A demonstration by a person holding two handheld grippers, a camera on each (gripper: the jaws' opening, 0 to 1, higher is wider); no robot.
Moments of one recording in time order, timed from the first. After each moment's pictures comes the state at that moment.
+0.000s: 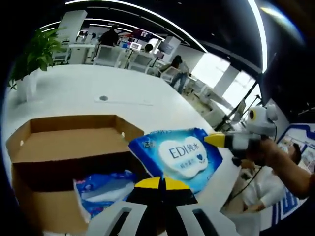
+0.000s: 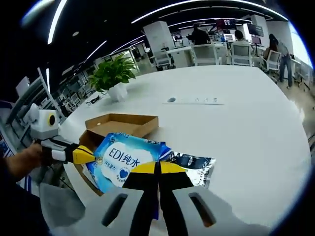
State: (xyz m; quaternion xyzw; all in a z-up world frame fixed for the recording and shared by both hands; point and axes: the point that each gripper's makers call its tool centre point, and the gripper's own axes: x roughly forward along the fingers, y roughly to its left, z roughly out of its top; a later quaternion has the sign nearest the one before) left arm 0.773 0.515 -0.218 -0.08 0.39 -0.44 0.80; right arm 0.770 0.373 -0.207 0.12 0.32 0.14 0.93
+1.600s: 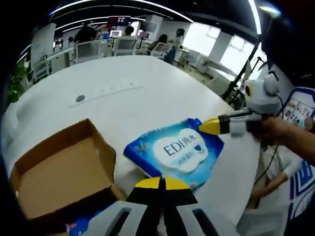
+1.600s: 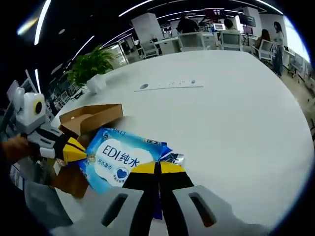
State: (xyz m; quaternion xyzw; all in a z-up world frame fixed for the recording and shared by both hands) left arm 0.806 0.441 -0.279 0.09 0.42 -0.46 0.77; right arm 0.806 0.304 -0.296 0.13 0.37 0.10 0.92
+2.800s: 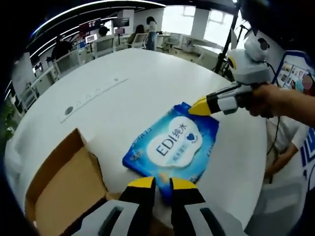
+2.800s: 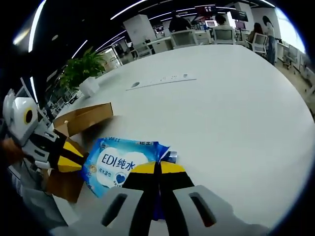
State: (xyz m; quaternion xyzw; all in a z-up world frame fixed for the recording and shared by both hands) left arm 0.802 0.442 -0.293 0.20 0.40 -0.49 0.74; right arm 0.808 0.300 -0.314 0.15 0.36 0.08 0.92
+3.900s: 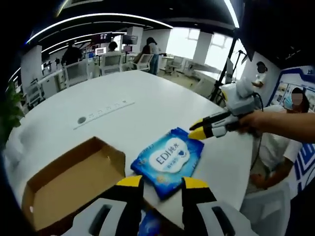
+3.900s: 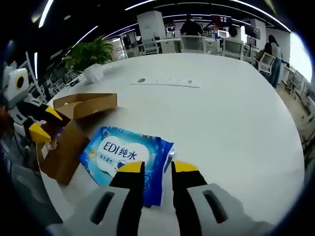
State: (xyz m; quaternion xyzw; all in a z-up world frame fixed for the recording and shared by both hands) left arm 0.789 0.477 -0.230 0.11 0.35 -0.51 0.78; right arm 0.789 0.300 -0.293 0.05 0.37 0.09 0.92
